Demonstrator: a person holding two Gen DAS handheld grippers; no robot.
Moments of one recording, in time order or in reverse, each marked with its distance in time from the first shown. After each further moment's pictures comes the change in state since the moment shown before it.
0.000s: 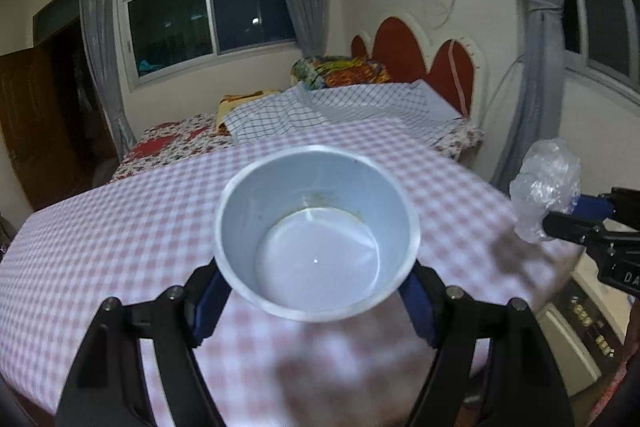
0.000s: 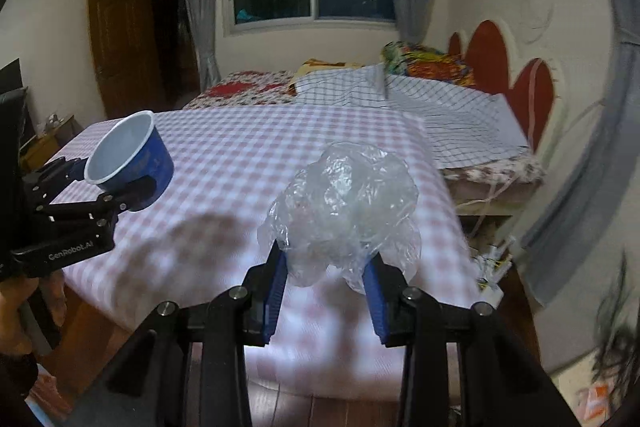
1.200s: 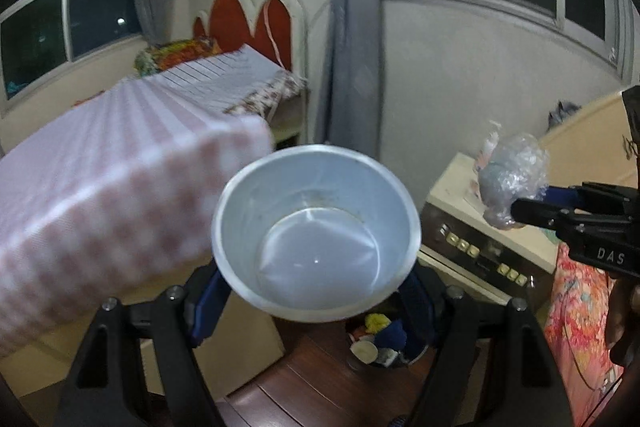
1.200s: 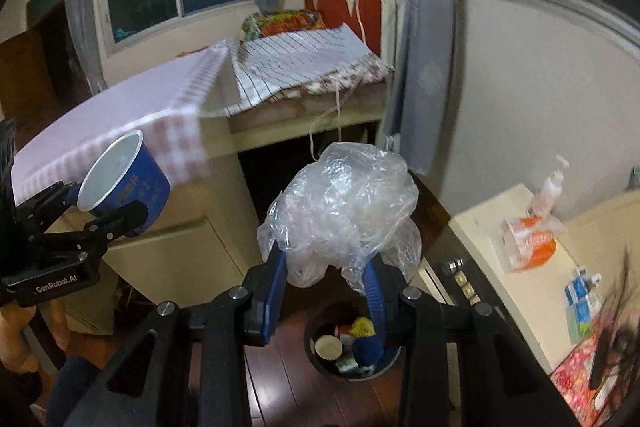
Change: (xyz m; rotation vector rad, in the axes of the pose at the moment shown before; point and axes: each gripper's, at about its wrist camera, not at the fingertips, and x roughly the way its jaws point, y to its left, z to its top) left arm -0.006 -0.269 -0.116 0.213 0.092 -0.437; right arm -0.131 -0.208 -0.250 0.300 0.098 -0.299
